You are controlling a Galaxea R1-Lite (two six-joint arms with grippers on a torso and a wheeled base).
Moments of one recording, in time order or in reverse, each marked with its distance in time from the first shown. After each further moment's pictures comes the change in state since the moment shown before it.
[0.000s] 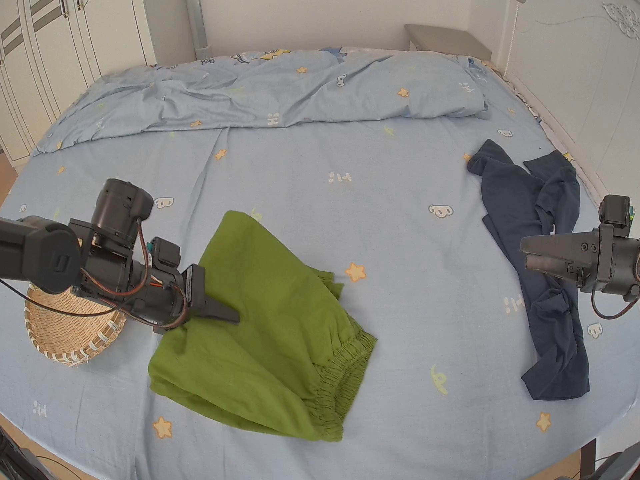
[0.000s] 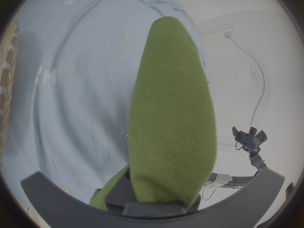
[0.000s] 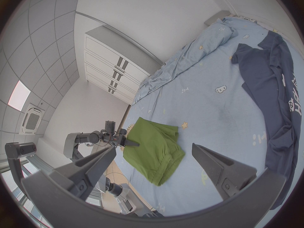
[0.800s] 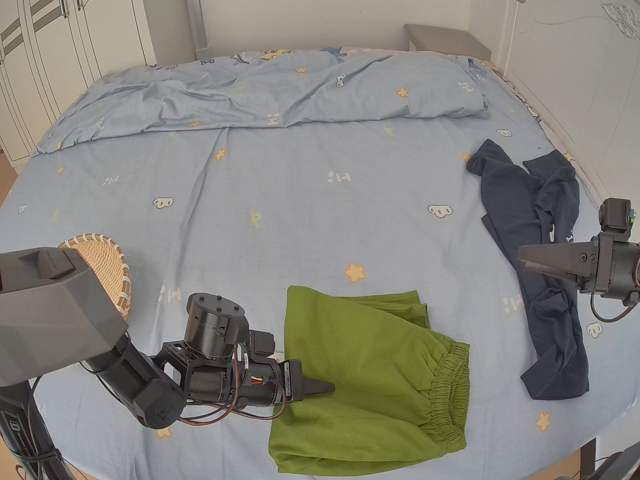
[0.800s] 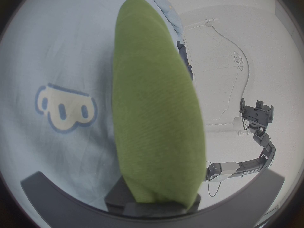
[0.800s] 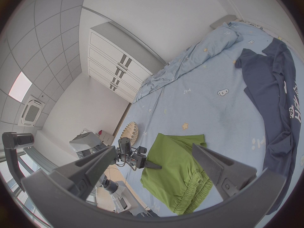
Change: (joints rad) left arm -0.303 0.338 0.452 -1.053 -0.003 -0.241; right arm 0.021 -0.011 0.020 -0.012 -0.017 -0.057
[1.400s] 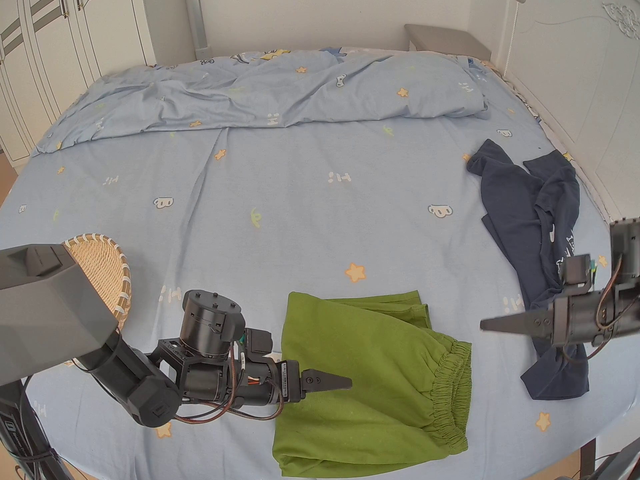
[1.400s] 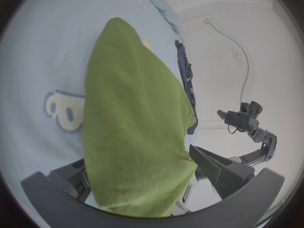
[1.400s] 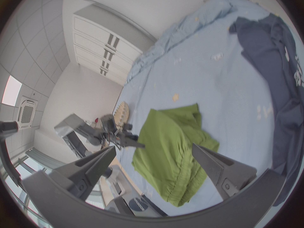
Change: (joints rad) left arm 0.007 -0.036 0.000 0.055 0.003 0.051; right arm 0.050 0.134 0.137 -0.023 -0.017 -0.081
